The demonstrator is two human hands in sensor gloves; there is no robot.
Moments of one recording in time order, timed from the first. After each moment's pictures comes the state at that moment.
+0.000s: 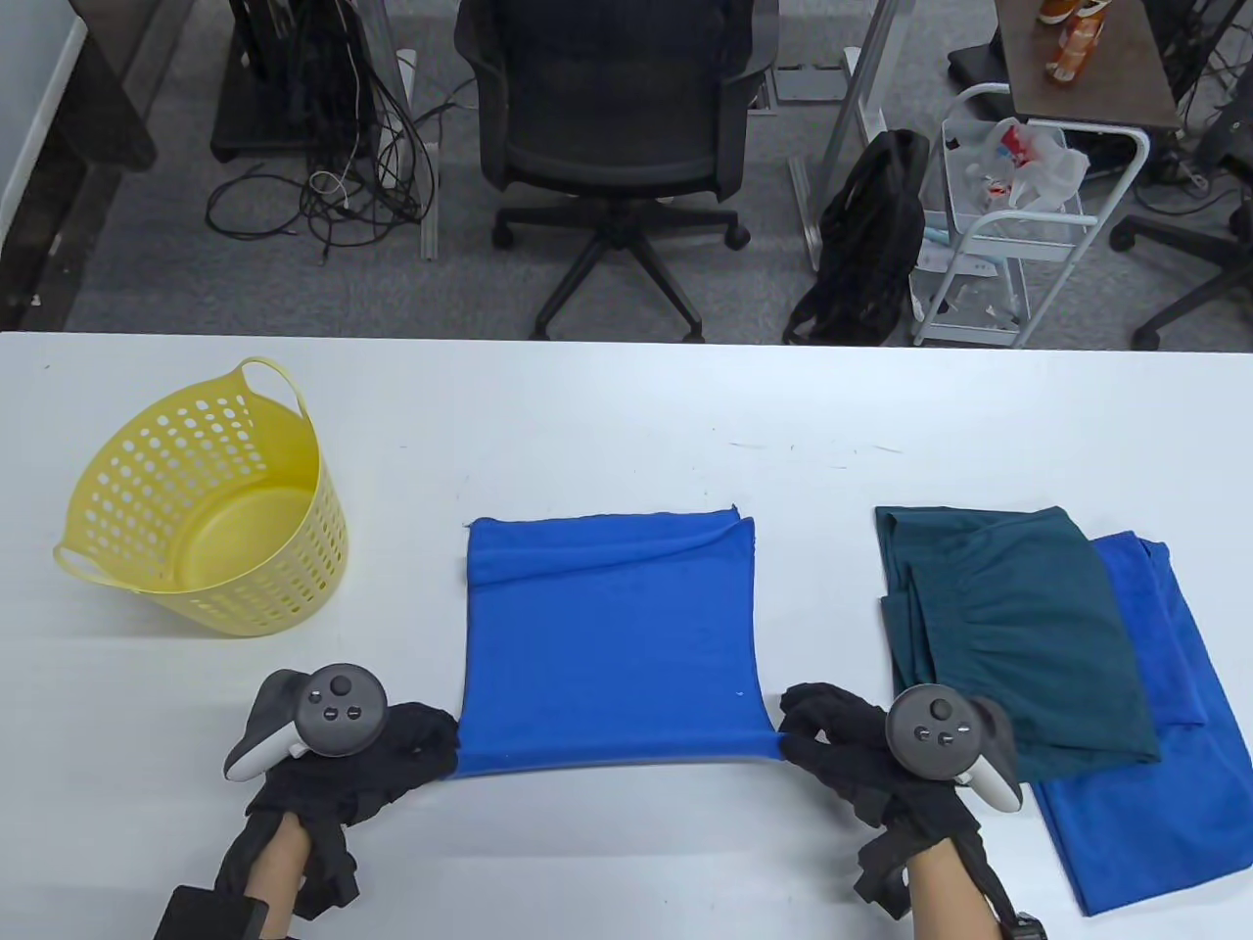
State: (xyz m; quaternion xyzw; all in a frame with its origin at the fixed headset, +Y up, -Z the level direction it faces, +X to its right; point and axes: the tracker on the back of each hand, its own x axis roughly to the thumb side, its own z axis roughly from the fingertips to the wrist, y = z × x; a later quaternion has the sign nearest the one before) left_hand -0.259 -0.762 -0.176 -0.30 -0.21 0.28 0.89; right_hand 0.225 -0.752 -0.181 0.19 0.17 0.89 0.39
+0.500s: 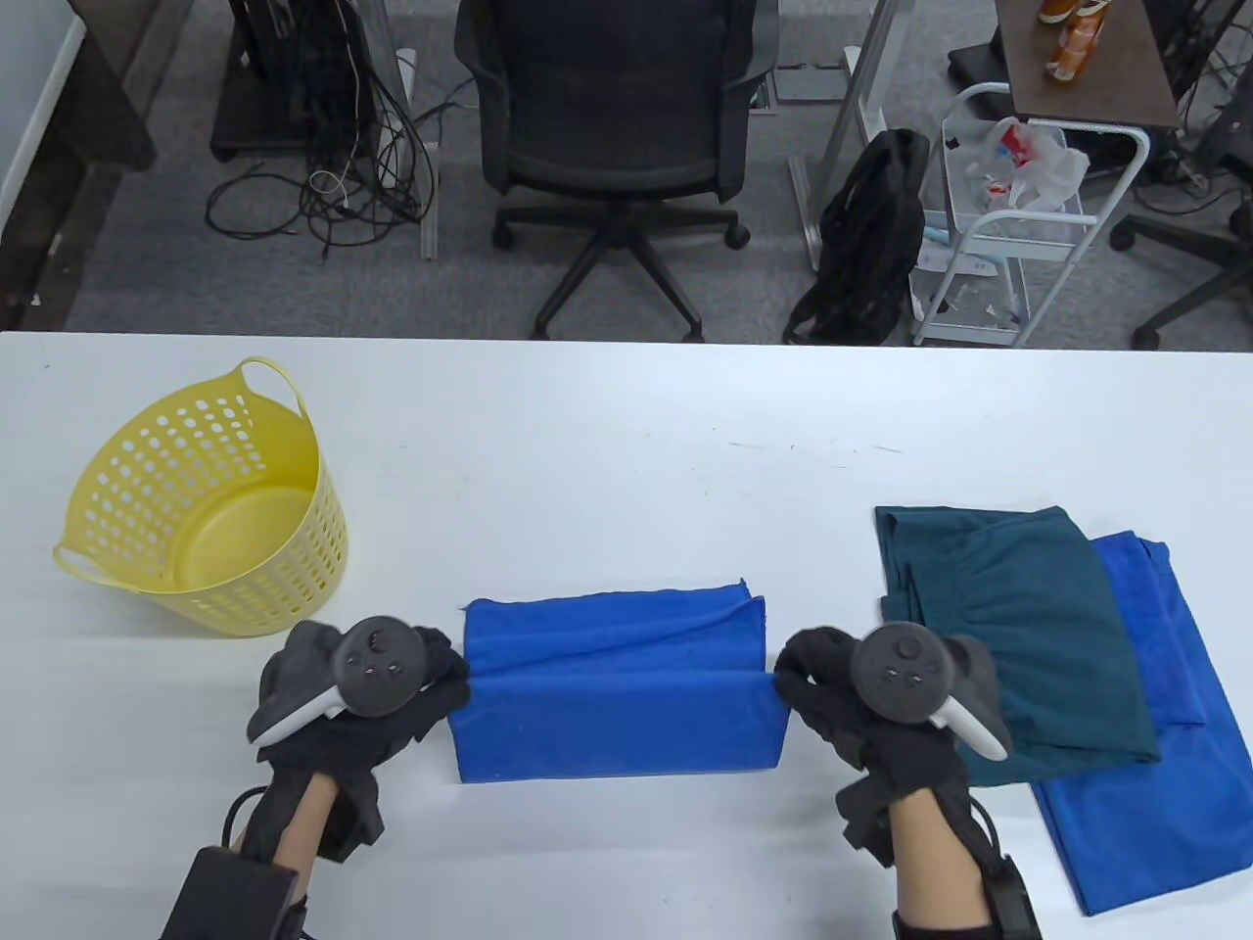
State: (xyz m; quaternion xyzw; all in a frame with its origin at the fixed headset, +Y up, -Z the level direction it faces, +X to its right) left_hand -0.215 -0.693 -0.228 -0.15 -0.10 0.07 0.98; right_hand 0.173 -0.689 -0.238 0.12 0.12 0.97 0.15
